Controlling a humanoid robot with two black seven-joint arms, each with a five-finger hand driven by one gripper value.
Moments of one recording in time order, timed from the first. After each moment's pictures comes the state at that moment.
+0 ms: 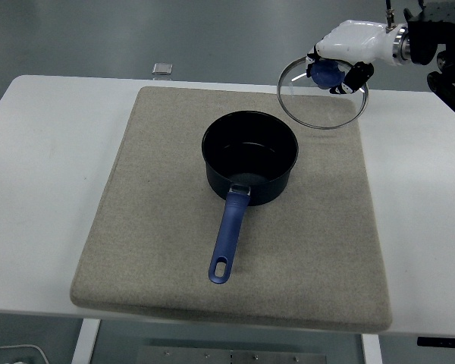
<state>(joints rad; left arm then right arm) -0.01 0.00 -0.01 -0.10 0.12 -0.05 -0.14 1.49 -0.22 -0.36 0.41 -1.40 -0.01 0.61</state>
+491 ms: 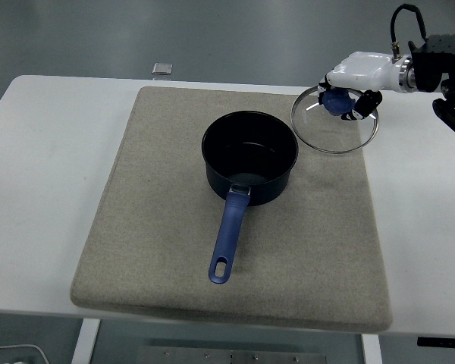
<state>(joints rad) -0.01 0.00 -0.01 -0.10 0.12 -0.05 -0.14 1.41 -0.25 -0.39 0.41 -1.41 -0.02 0.61</state>
